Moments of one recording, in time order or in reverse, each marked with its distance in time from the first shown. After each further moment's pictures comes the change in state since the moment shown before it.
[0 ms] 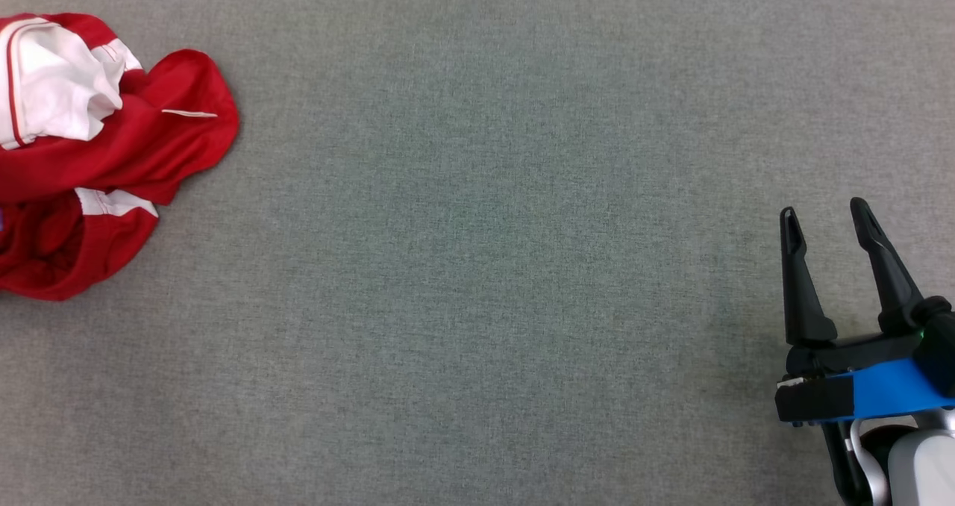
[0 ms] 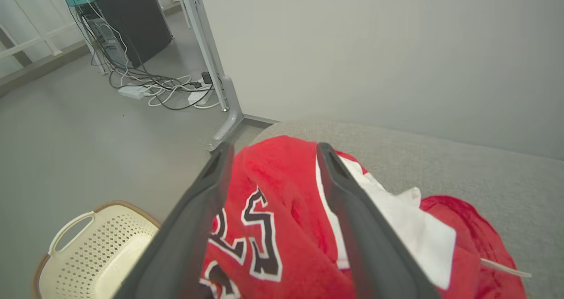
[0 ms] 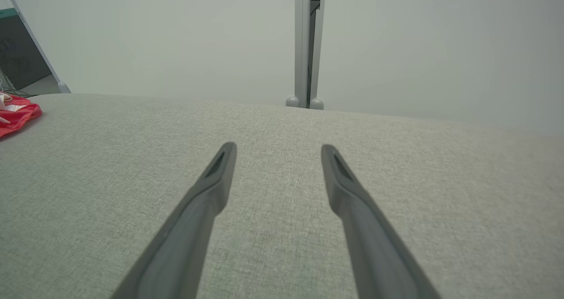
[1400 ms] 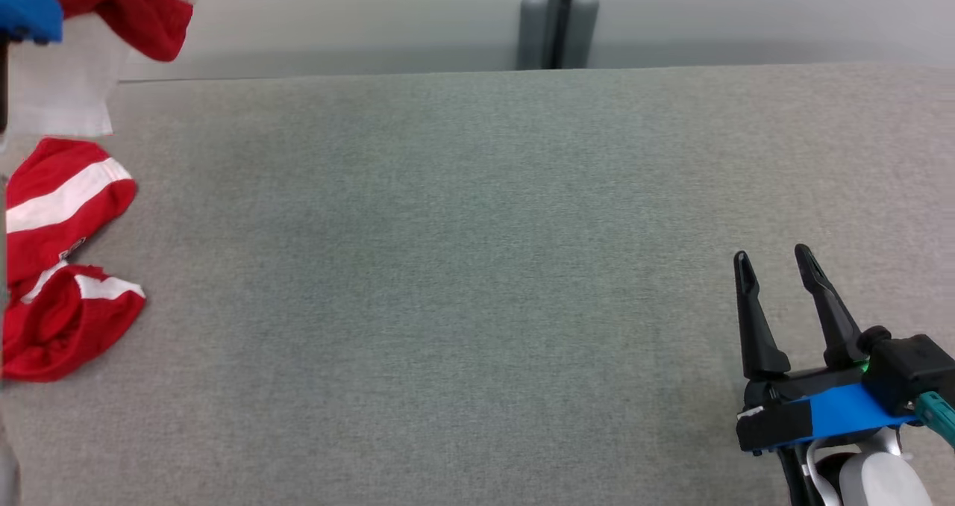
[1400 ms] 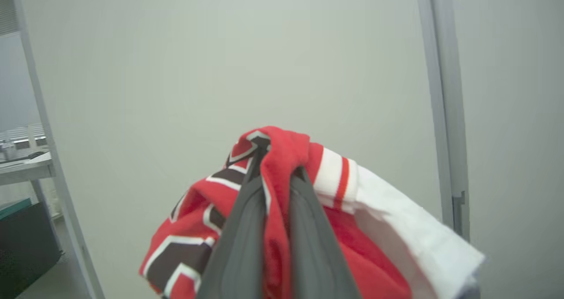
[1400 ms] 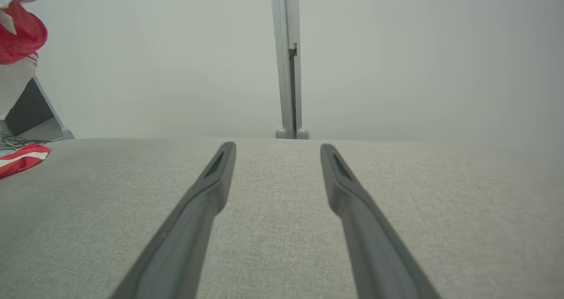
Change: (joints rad) left arm -0.347 -0.054 -0.264 0.010 0.062 -0.114 -0.220; right arm 0.012 0.020 0.055 0.159 0.059 0.000 -0.077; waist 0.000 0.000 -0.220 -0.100
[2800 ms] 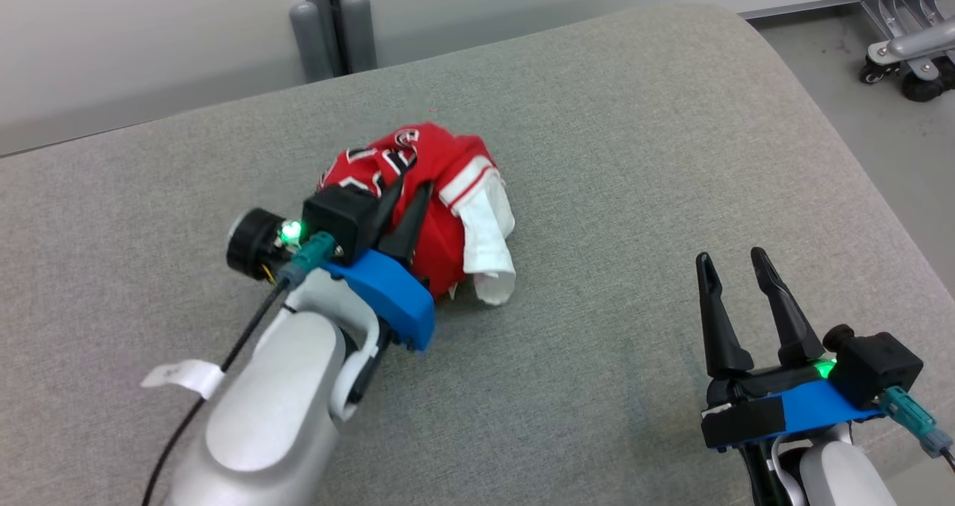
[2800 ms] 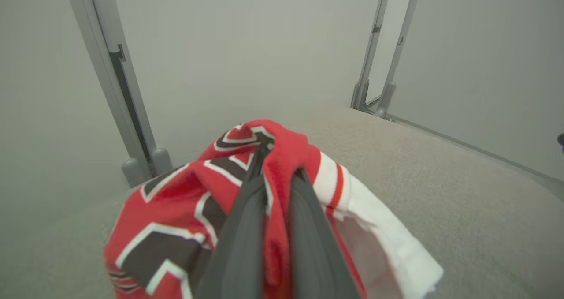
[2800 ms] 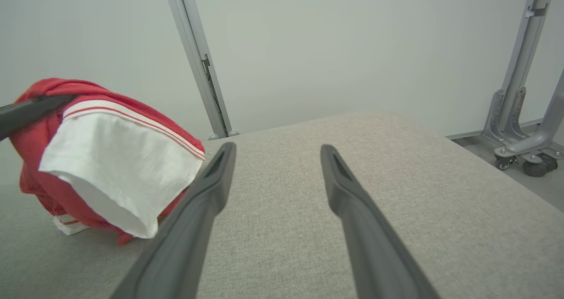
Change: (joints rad) left arm 0.461 -0.268 -0.354 -0.228 -0.057 0.039 0.101; right arm -0.055 0.001 0.090 0.132 0.134 0.000 -0.088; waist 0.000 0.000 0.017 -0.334
